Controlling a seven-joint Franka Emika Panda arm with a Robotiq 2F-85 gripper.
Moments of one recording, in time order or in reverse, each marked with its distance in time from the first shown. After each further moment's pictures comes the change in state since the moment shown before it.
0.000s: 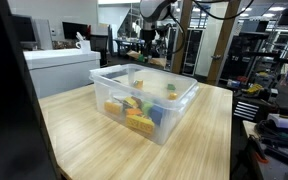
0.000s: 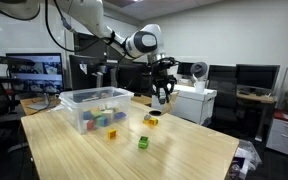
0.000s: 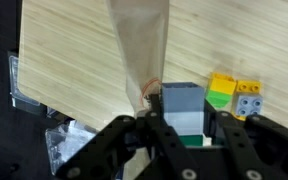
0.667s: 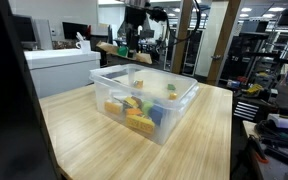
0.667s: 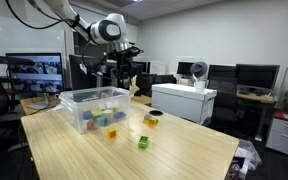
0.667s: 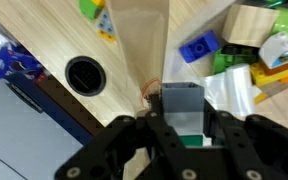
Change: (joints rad) arm 0.131 -0.360 0.170 -0.414 0.074 0.100 -0.255
